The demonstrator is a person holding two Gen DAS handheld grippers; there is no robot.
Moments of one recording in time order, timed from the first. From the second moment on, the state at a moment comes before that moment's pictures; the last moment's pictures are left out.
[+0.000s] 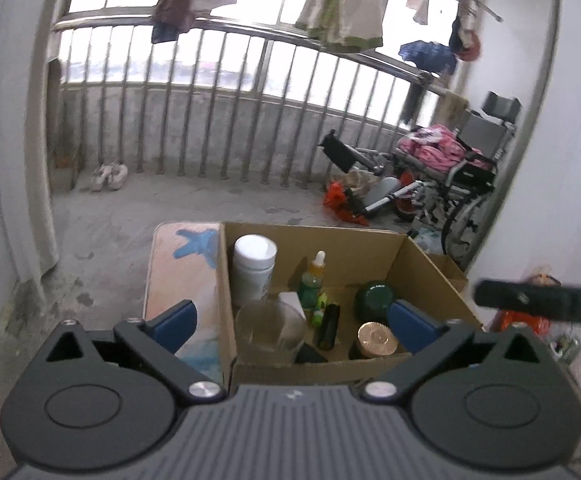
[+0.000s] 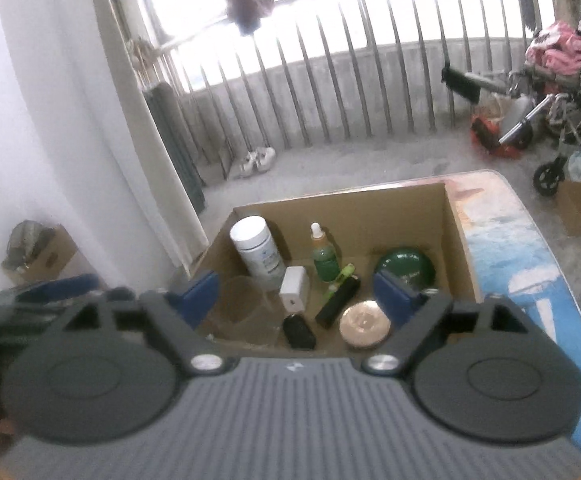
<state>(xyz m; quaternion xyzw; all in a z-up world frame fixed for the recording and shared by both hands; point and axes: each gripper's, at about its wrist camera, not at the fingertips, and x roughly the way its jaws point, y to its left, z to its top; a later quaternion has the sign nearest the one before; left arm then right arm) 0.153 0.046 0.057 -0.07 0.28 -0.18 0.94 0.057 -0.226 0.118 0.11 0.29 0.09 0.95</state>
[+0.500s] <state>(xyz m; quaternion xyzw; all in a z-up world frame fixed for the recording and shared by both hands) 0.142 0.004 0.049 0.01 0.33 -0.08 0.94 -0.016 -0.235 0.105 0.07 0.28 0.02 0.96</state>
